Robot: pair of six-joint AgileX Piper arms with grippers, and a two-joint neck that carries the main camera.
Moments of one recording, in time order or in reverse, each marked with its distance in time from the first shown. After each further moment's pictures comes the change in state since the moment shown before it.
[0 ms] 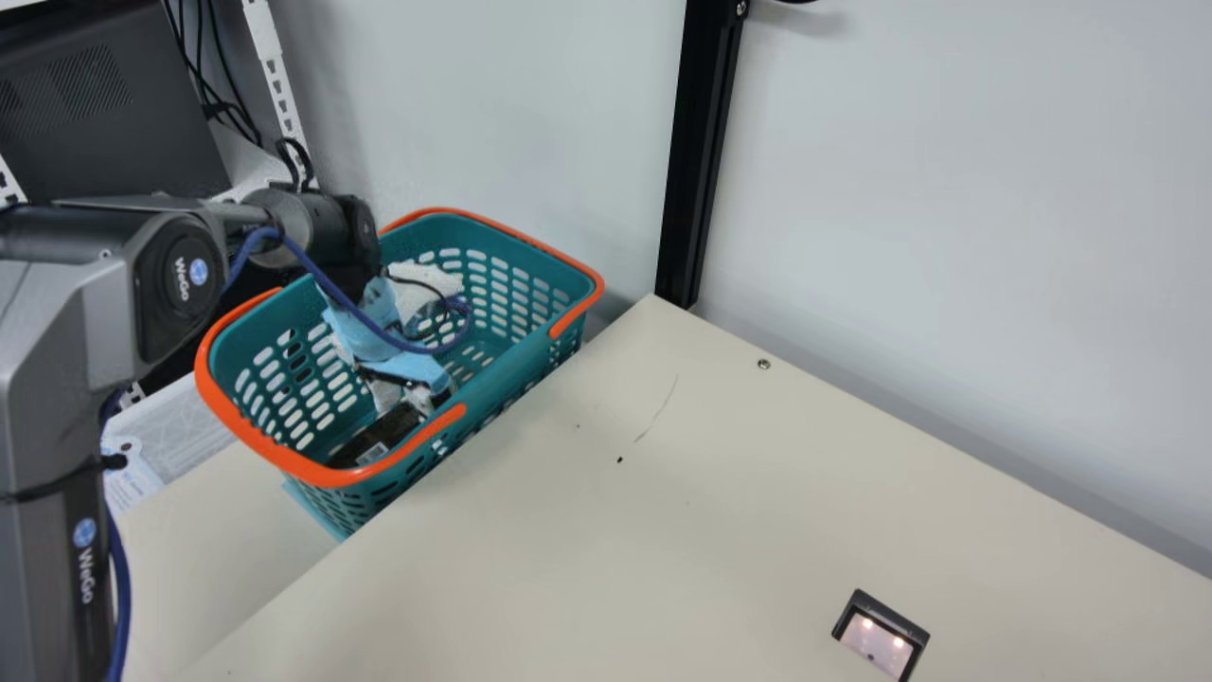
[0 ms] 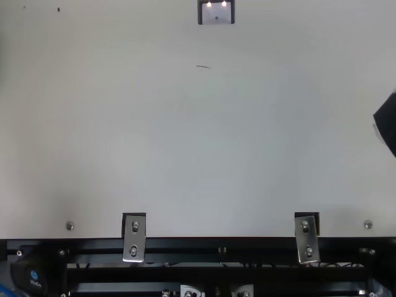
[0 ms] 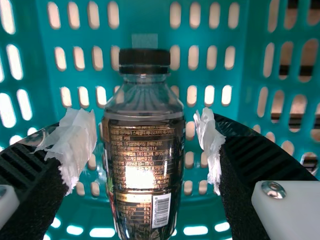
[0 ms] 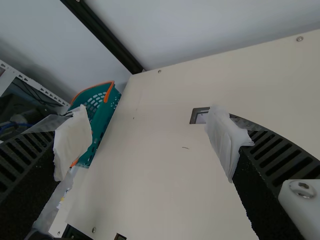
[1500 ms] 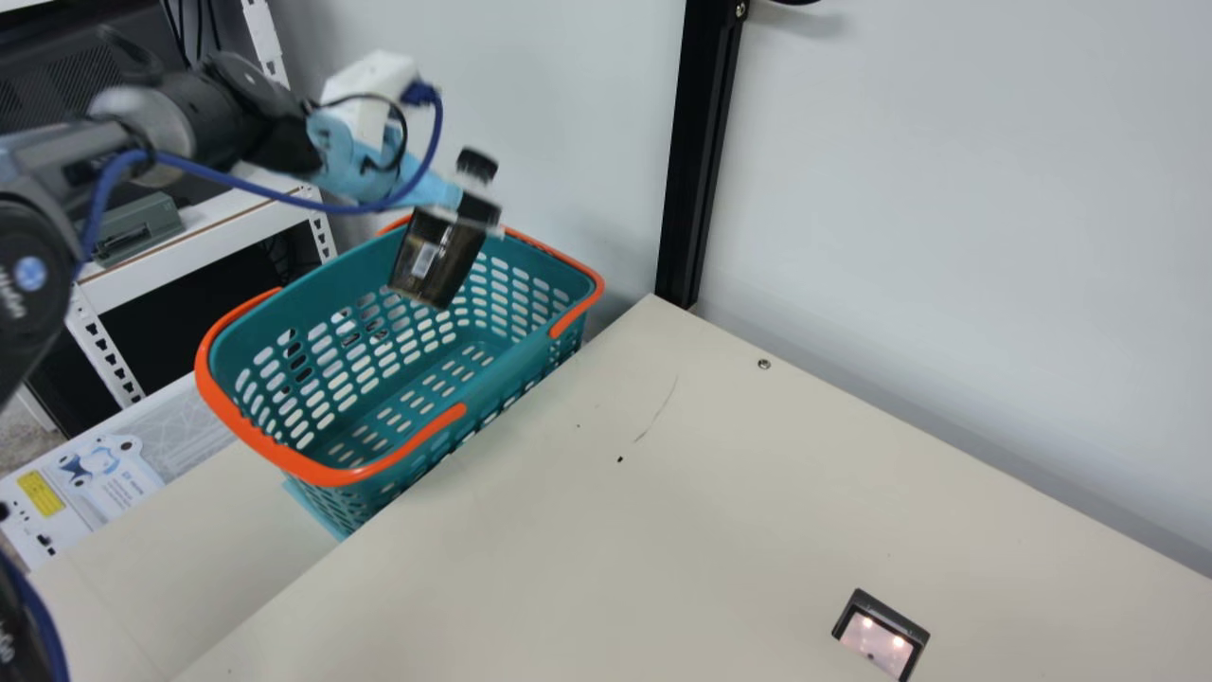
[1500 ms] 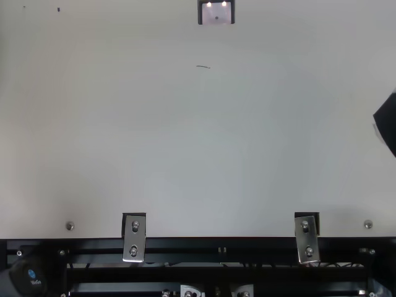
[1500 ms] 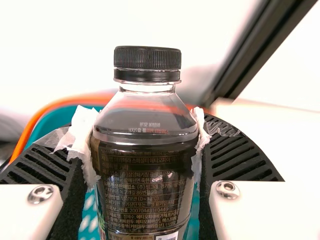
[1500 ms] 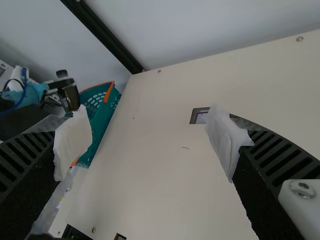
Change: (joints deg) left arm 3.3 -22.5 0.2 -43.8 -9.8 20.8; right arm 0.0 0.0 0.0 0.0 0.0 0.0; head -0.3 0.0
